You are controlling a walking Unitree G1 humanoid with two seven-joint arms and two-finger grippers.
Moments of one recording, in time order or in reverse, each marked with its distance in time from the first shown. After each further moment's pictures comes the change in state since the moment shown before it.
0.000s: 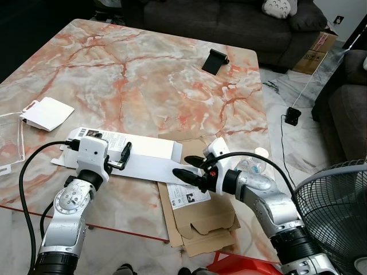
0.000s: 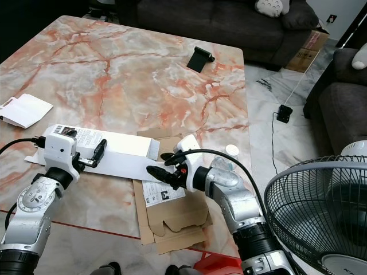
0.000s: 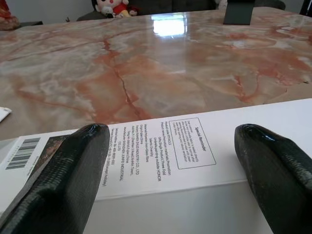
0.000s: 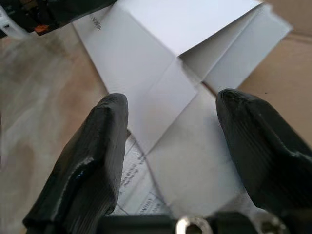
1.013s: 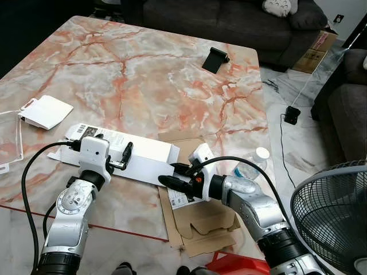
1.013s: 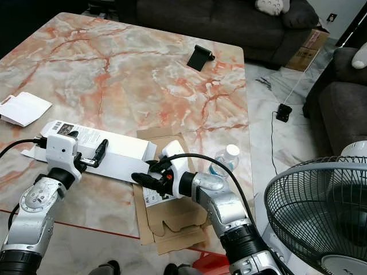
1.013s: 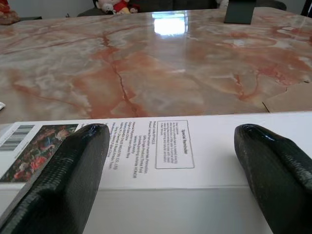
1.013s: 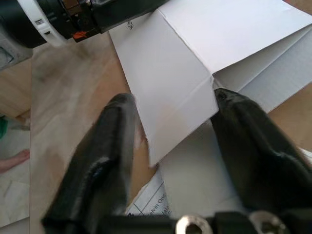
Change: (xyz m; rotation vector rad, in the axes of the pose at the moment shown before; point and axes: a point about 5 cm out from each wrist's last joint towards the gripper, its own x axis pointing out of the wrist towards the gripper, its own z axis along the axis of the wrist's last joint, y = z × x) left arm 0.001 -0.003 -0.001 -0.016 0.000 0.009; right arm 0.019 0.020 -0.001 0.006 -0.002 0.089
